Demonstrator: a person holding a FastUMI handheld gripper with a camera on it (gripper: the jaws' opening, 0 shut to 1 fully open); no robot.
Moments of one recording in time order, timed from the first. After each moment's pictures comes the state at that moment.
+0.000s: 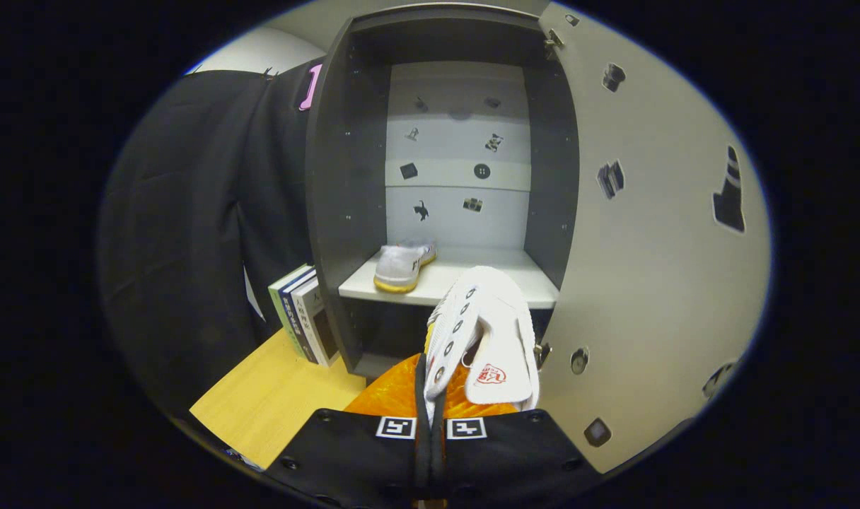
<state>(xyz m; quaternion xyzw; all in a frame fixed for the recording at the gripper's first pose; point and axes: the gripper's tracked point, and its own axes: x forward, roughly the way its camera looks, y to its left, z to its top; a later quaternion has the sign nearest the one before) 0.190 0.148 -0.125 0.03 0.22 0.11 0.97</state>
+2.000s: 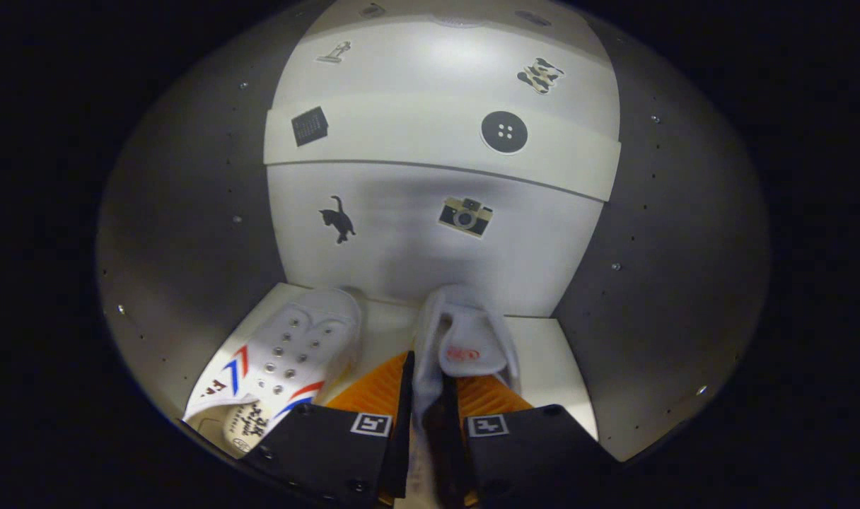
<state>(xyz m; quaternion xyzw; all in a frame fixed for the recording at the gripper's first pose) 0.492 0.158 -0.194 -0.02 0.32 0.09 0.94</state>
